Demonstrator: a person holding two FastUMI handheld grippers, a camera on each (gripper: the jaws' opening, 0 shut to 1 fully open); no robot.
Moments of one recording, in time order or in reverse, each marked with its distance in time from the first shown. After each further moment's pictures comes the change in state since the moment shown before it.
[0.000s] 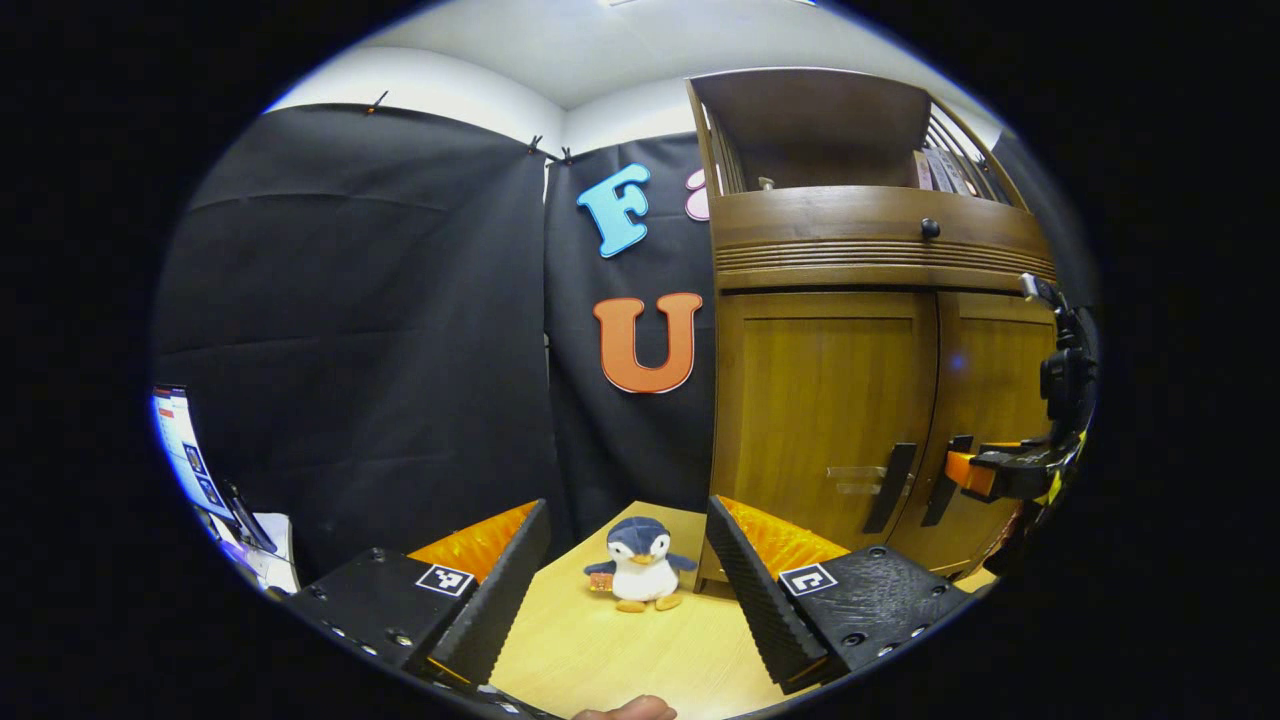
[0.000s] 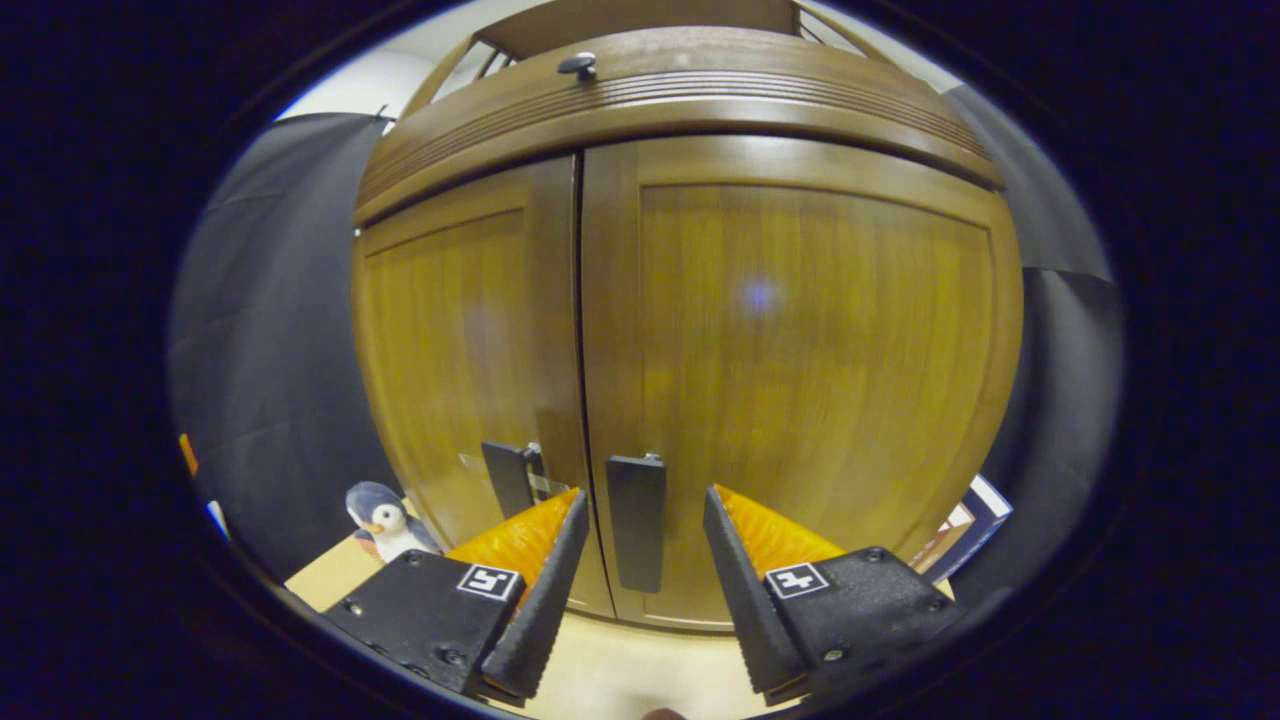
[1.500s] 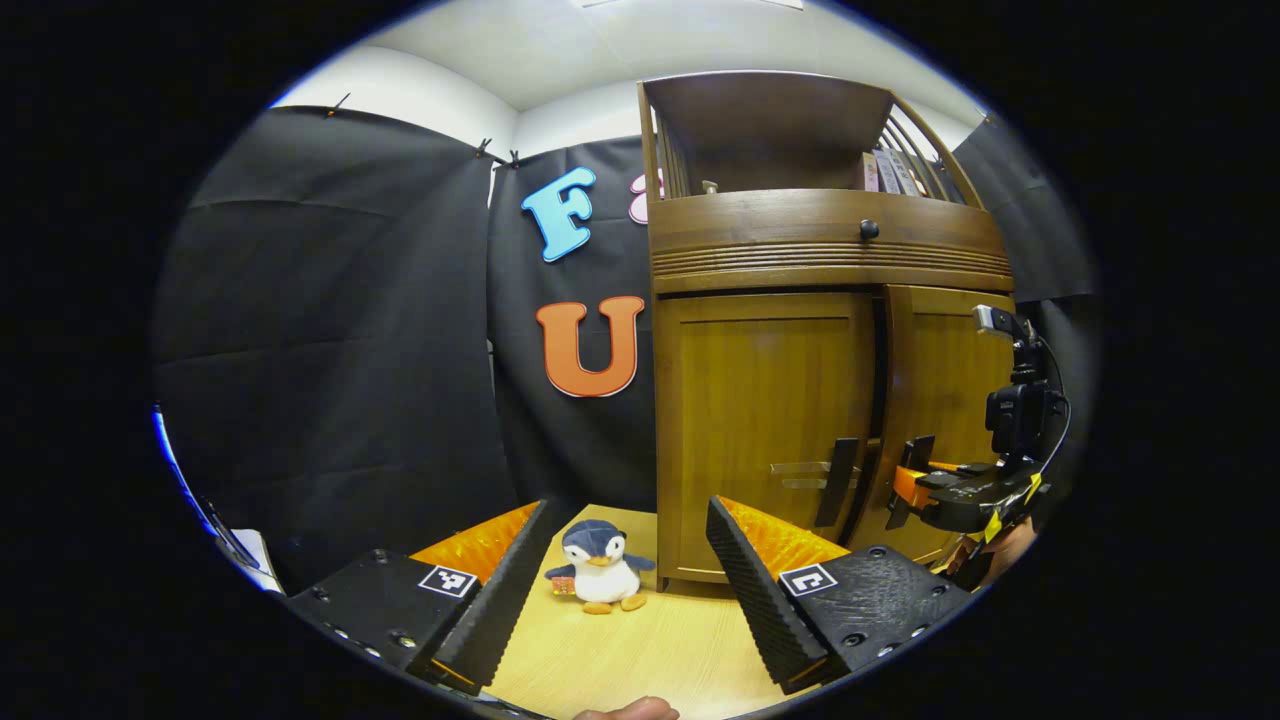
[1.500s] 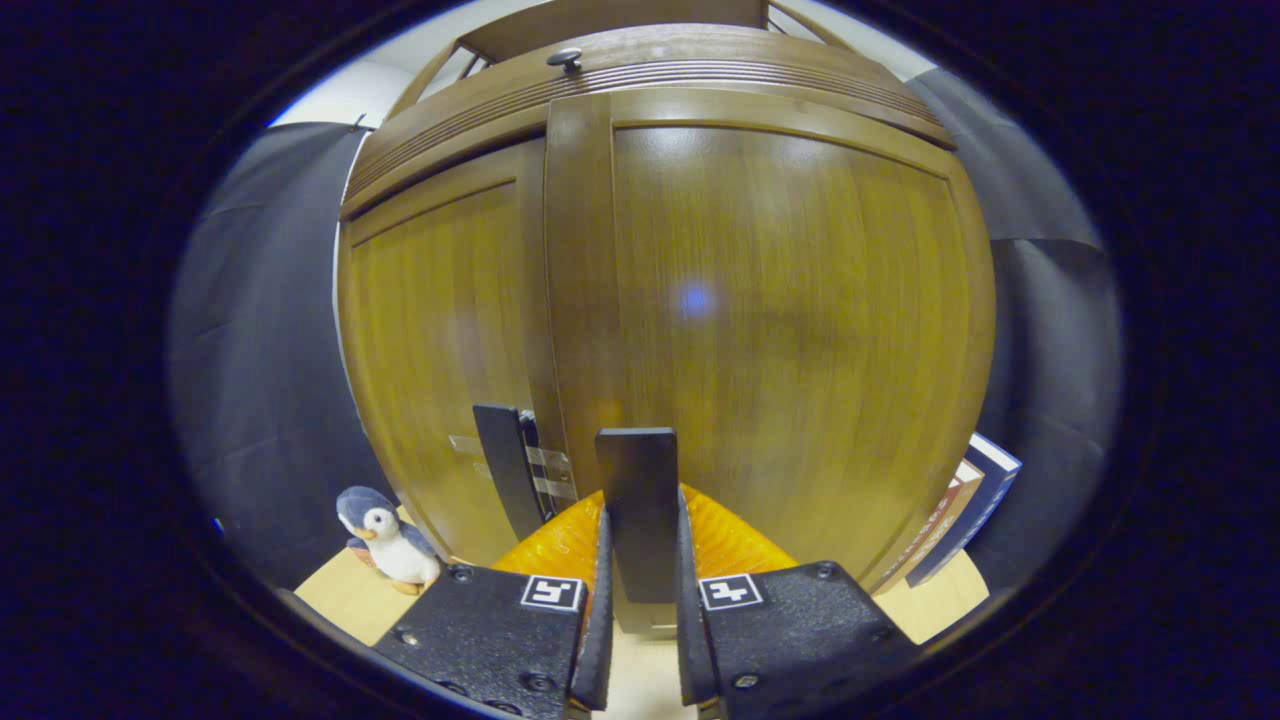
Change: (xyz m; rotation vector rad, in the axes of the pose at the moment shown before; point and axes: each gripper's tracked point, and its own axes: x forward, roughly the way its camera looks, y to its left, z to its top) left arm -0.006 -0.034 -0.002 0.025 -0.004 -0.179; right arm -0.016 0.007 -0.026 0.075 -0.058 -0.031
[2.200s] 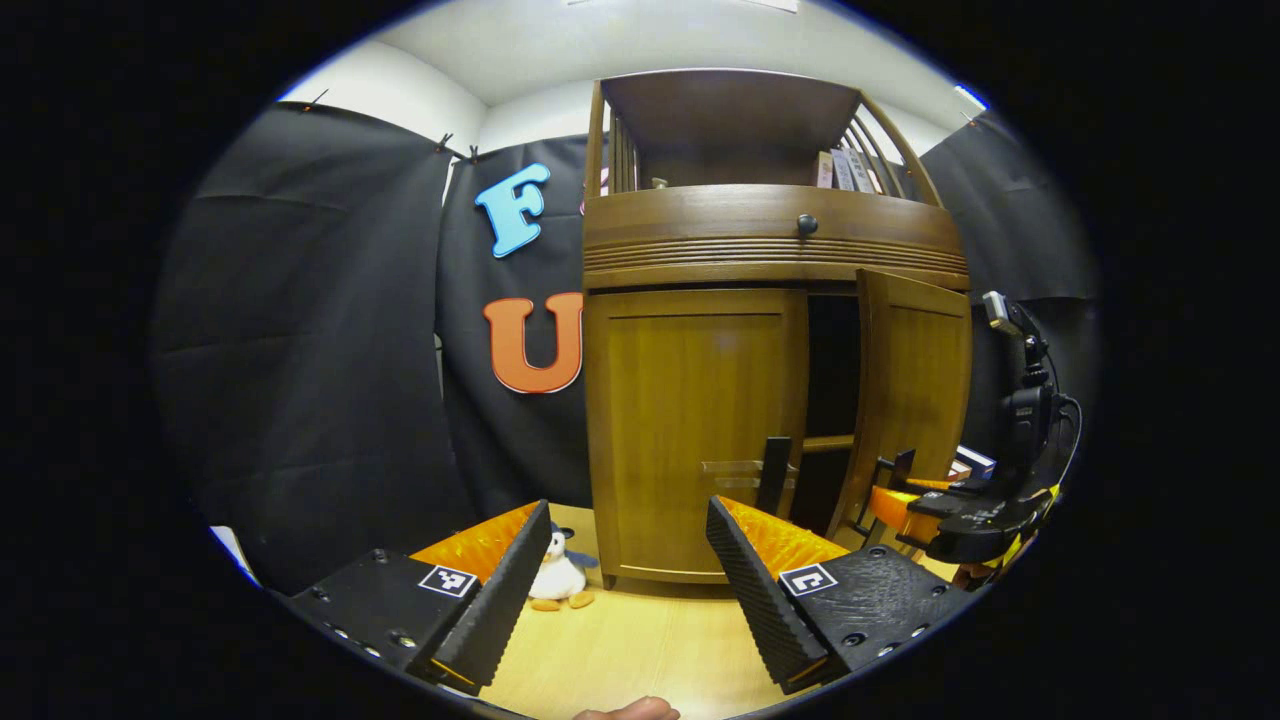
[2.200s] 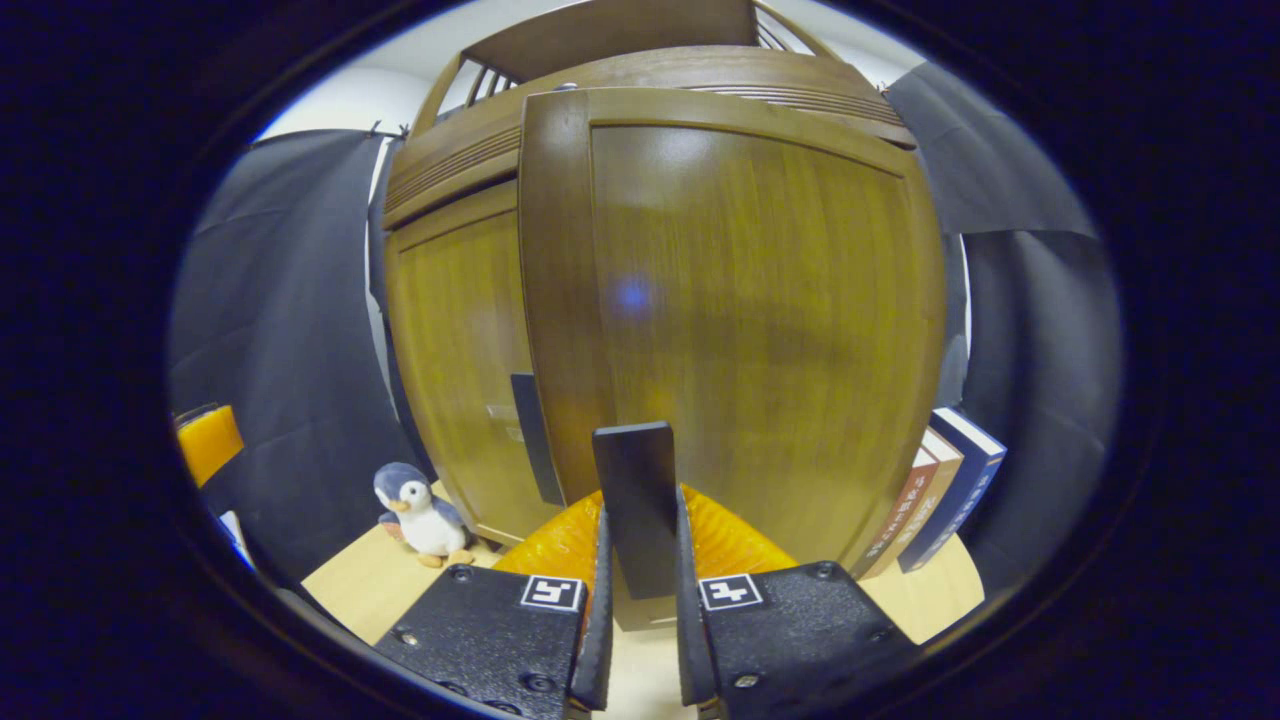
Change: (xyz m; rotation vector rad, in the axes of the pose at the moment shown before) left arm -0.003 -0.059 -0.002 -0.011 -0.002 -0.134; right arm -0.064 -0.016 -0.016 -0.004 0.031 0.076
